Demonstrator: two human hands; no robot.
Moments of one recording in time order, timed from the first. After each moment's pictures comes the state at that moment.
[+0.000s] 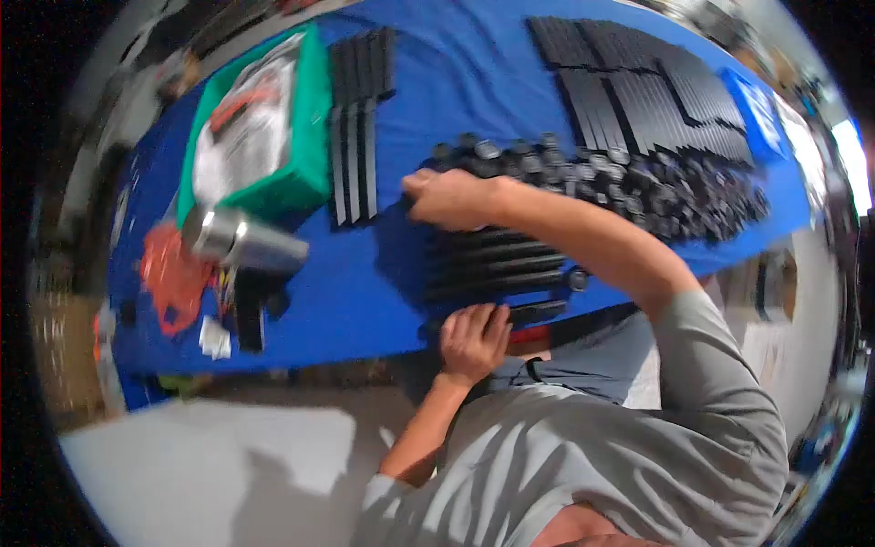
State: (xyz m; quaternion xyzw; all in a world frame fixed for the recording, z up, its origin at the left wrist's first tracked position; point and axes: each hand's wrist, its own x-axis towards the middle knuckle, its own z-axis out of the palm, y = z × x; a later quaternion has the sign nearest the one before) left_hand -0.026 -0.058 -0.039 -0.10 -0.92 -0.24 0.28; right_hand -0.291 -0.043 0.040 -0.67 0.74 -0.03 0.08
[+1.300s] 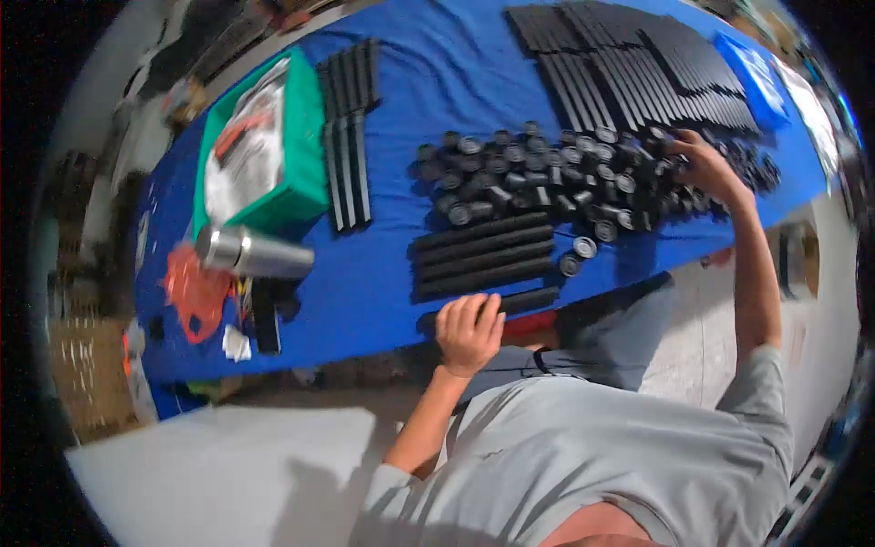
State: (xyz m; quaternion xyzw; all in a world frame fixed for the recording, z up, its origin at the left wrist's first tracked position) left_hand -0.032 -0.054 -0.030 -0.12 -0.93 -0.20 0.28; right_hand -0.336 0.390 0.099 -0.25 0.96 -0.09 0.09
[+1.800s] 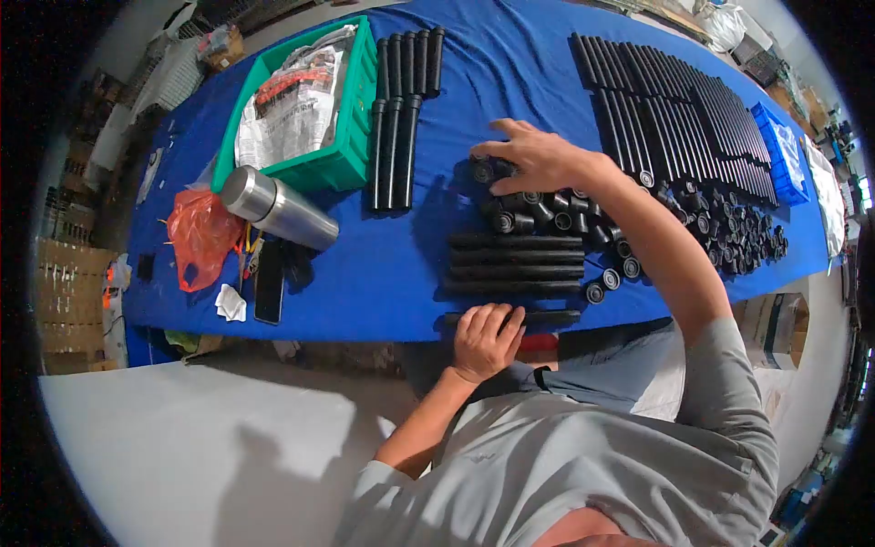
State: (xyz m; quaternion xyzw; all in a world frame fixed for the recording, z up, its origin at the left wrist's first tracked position) left_hand -0.029 -0.057 -0.033 -0.11 -0.92 -0.21 0.30; right_hand -0.331 0.020 0.108 -0.55 0.83 -0.09 0.11
